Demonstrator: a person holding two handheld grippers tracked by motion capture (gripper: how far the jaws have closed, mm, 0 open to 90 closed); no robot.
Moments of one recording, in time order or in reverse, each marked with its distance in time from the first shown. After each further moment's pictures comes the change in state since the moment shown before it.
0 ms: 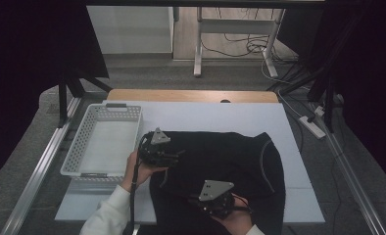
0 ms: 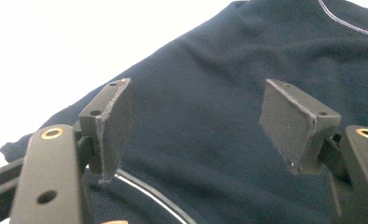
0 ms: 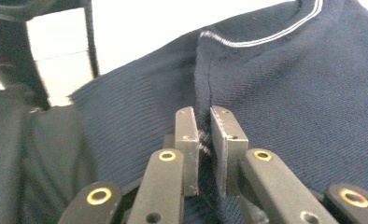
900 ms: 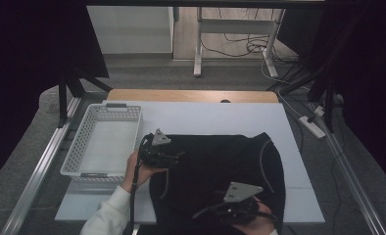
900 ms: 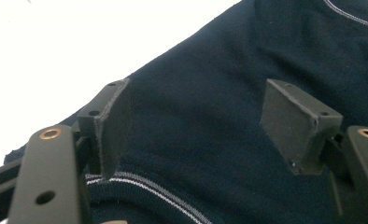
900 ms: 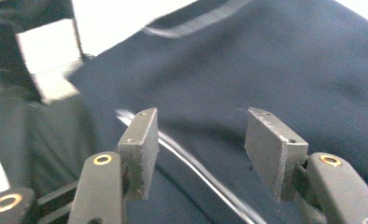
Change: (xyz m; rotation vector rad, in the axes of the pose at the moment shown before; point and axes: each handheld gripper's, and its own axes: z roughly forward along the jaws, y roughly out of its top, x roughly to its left) left arm -0.001 -0.004 0.004 0.018 0.007 0.005; right arm -0.013 -0.035 -0.053 -0.005 -0.090 0.137
